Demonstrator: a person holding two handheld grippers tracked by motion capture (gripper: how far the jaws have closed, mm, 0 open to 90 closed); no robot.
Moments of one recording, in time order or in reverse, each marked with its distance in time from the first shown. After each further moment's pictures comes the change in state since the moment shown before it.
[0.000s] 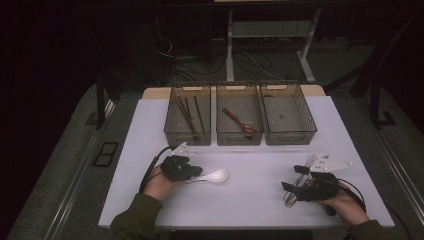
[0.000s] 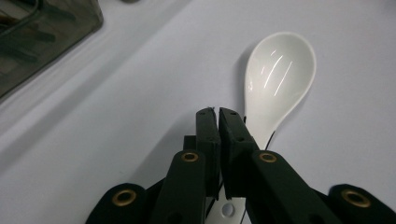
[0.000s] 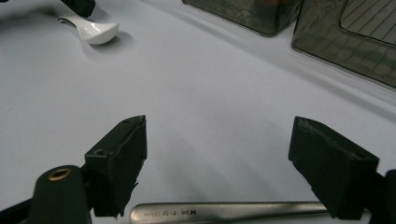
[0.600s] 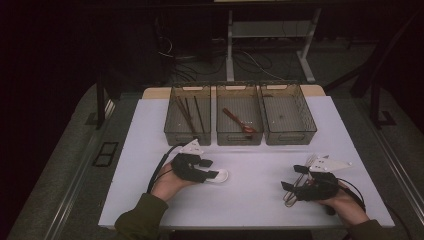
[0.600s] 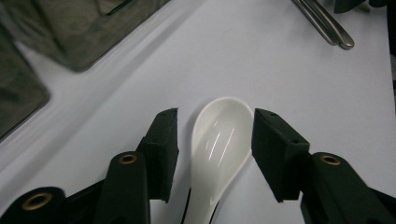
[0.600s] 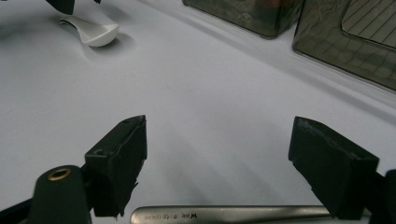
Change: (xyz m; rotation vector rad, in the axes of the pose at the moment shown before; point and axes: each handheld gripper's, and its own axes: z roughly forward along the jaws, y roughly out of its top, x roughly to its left) left arm -0.022 0.029 0.014 -0.084 -0.104 0.057; right arm 0.000 0.001 0.001 -0.004 0.002 -0.005
